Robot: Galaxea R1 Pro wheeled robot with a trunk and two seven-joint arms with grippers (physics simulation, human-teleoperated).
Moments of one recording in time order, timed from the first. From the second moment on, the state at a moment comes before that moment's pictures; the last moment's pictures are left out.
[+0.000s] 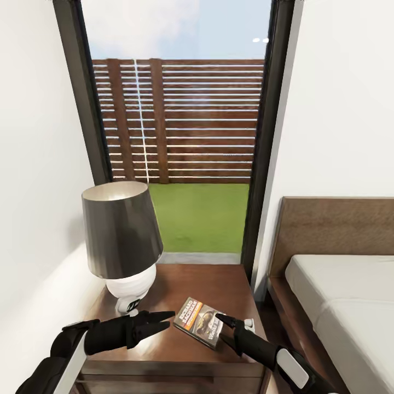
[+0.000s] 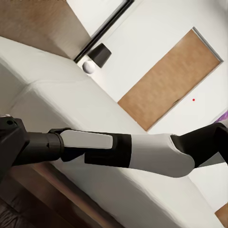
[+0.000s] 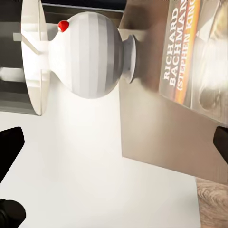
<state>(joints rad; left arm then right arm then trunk) -0.23 0.12 -0.01 -1.38 0.42 0.78 -1.37 -0.47 -0.08 0.25 -0.47 -1.08 0.61 0.78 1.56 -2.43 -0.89</state>
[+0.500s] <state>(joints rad) -0.23 0.12 -0.01 -1.38 0.42 0.78 -1.37 -0.47 -0.08 0.25 -0.47 -1.08 0.61 0.78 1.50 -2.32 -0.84</state>
